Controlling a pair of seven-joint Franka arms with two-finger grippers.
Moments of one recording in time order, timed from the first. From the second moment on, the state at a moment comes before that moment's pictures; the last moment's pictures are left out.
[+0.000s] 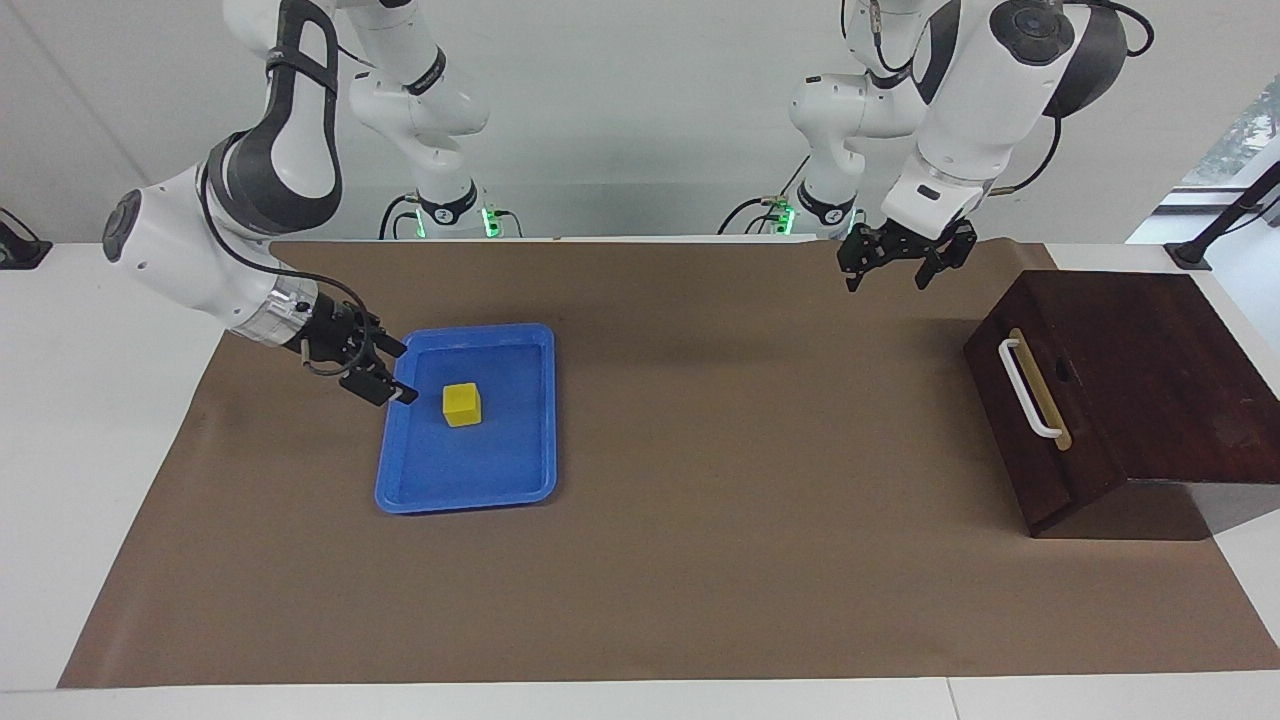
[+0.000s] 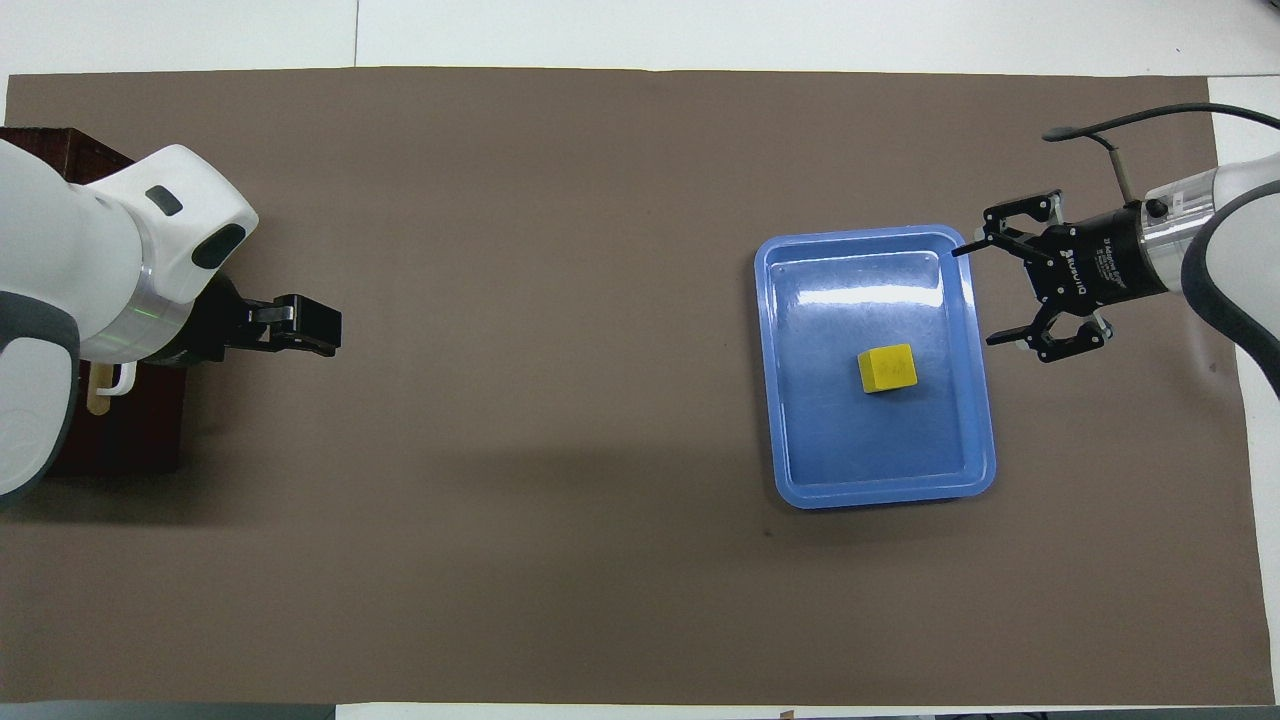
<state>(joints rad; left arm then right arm) -0.18 -0.04 -0.11 -1.72 -0.02 1.64 -0.24 -0.11 0.17 0.02 -1.79 0.52 1.81 0.88</state>
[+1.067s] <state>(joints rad) -0.18 -0.04 -0.11 -1.72 -0.02 1.64 -0.24 -0.09 0.08 0.04 -1.62 0.16 1.58 0.37</state>
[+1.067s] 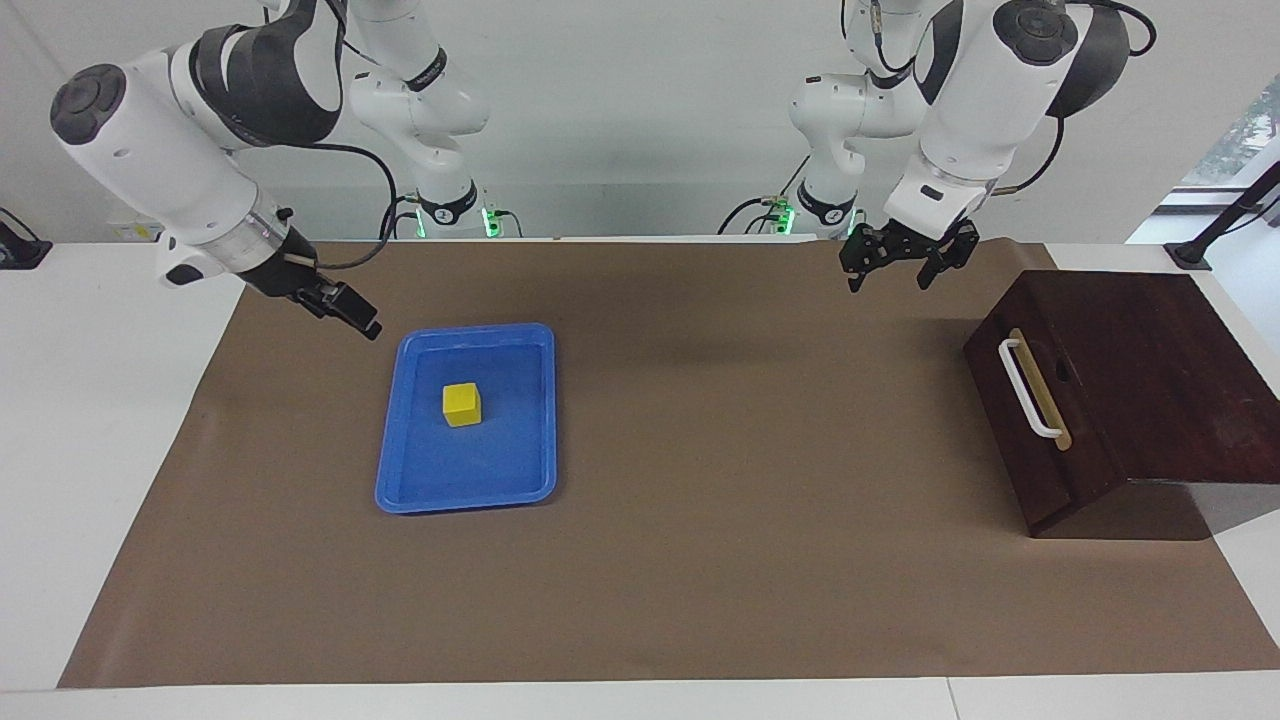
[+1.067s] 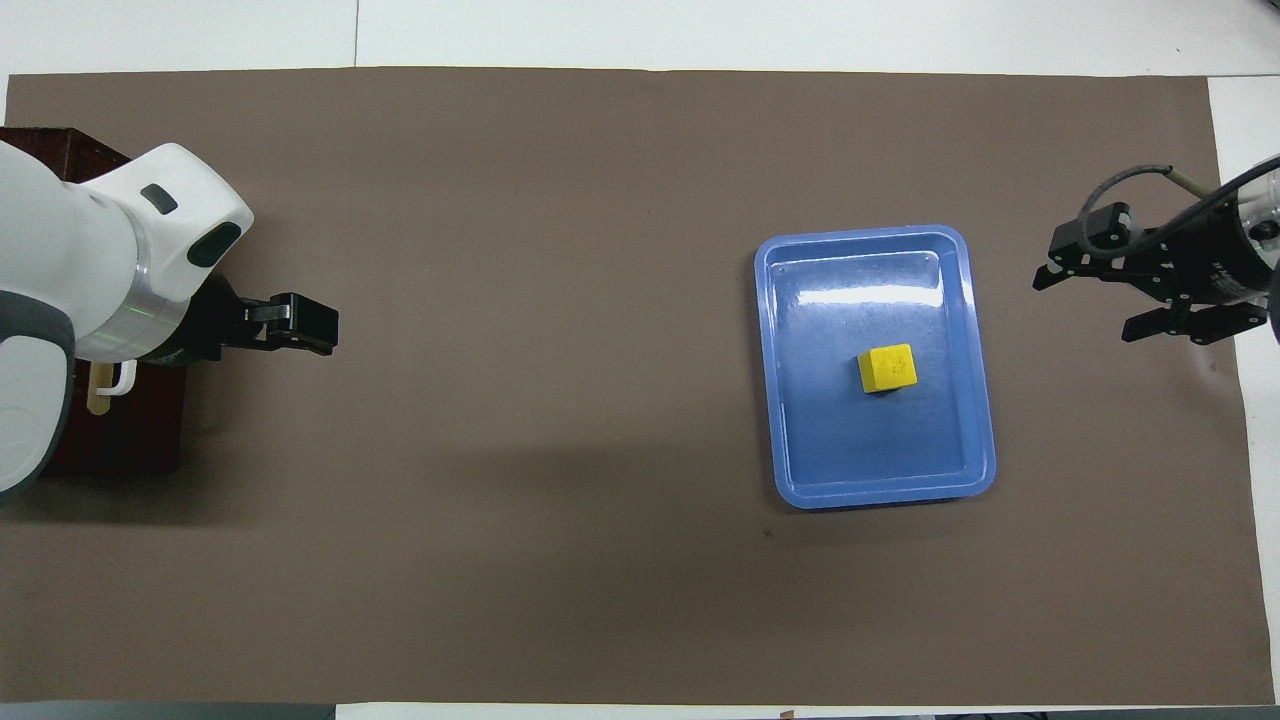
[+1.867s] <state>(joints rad) -0.16 -0.04 -0.10 -1.72 -0.02 1.64 -0.24 -0.07 -0.08 0.09 -1.51 -0.03 1.20 -0.03</state>
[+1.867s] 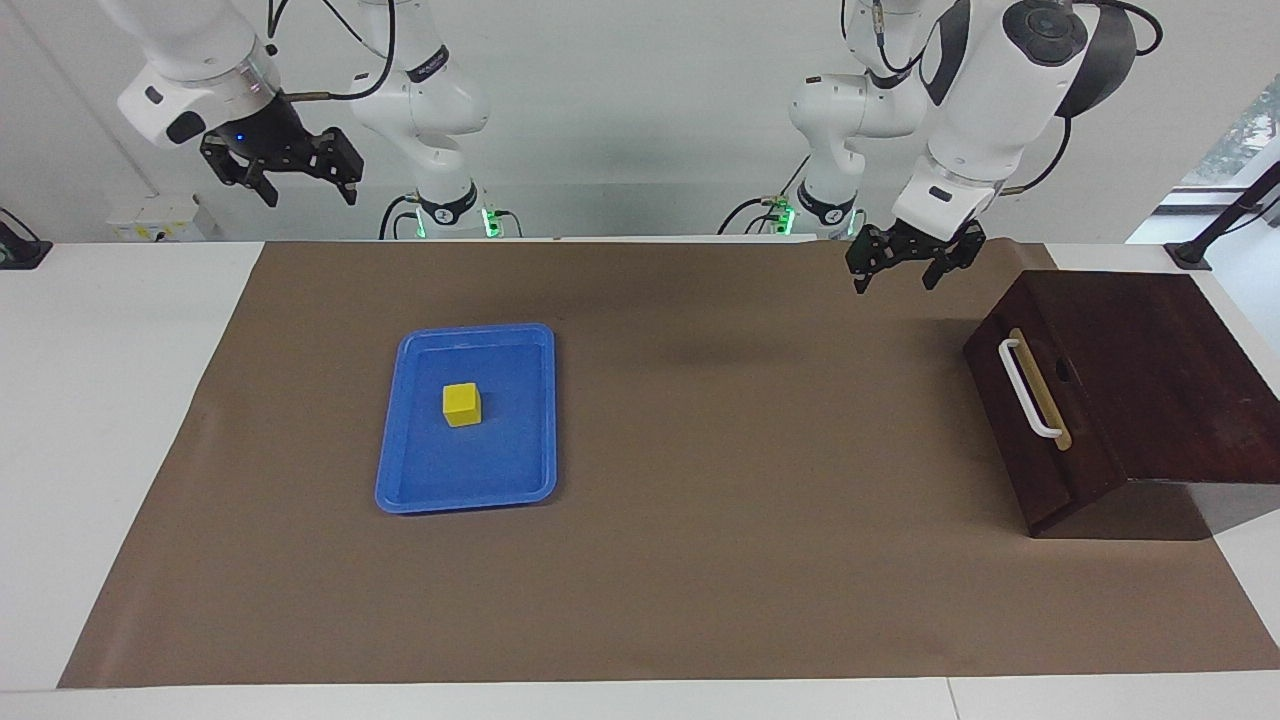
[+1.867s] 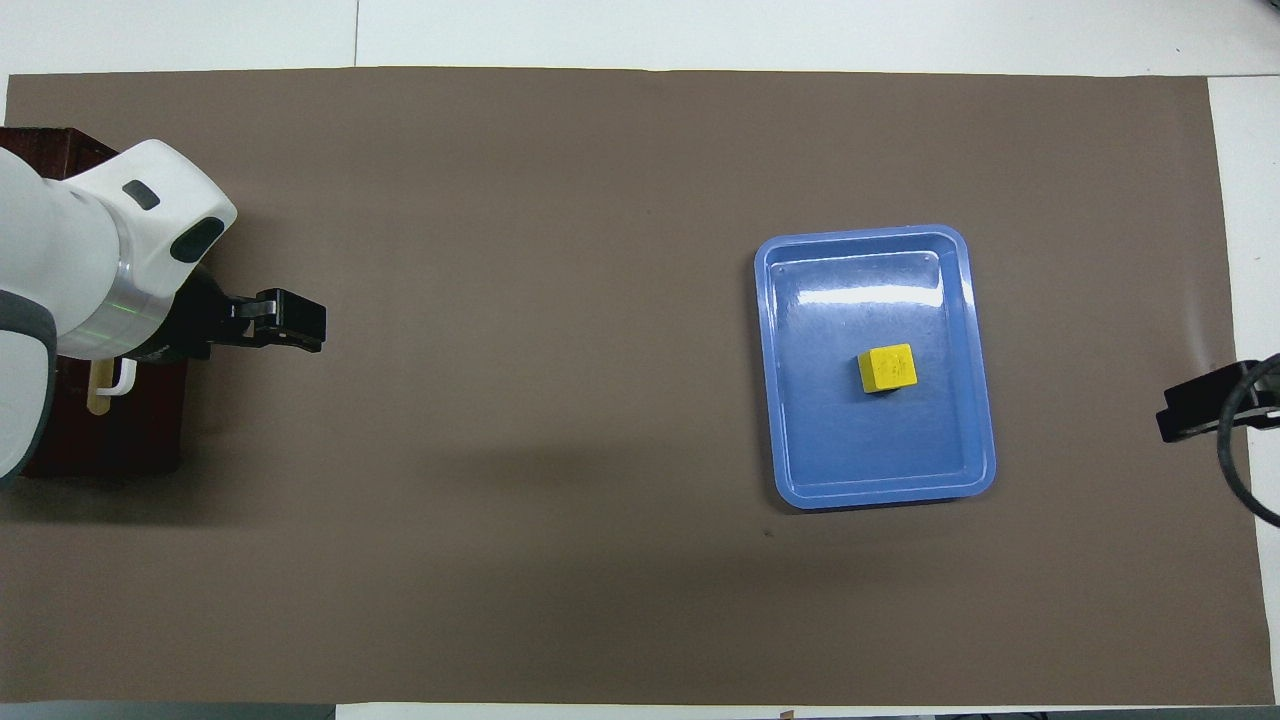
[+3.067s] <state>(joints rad) -0.14 -0.04 -0.10 -1.72 -0.02 1.64 -0.24 -0.12 -0.03 0.11 -1.61 0.00 1.47 0.02</state>
